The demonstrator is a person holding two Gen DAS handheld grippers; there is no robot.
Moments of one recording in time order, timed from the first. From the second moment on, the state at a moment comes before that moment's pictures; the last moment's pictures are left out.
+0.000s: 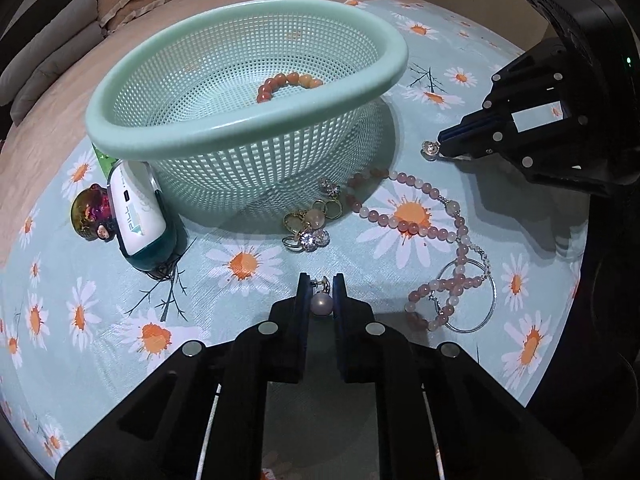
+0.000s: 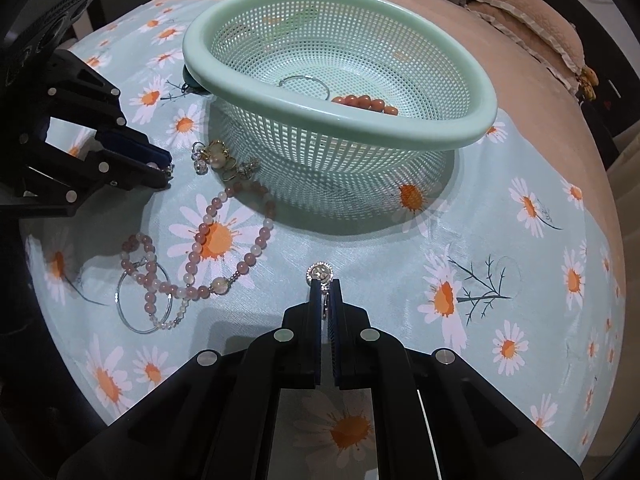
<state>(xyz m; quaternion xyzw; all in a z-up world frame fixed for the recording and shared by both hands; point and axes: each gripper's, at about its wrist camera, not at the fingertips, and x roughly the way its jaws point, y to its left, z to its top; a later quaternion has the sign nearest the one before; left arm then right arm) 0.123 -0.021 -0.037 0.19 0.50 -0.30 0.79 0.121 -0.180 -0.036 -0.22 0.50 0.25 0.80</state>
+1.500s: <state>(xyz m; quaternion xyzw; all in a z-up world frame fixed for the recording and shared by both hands) 0.149 0.009 0.050 0.17 0.45 -0.24 0.84 0.163 -0.210 -0.027 -0.17 0.49 0.26 0.81</state>
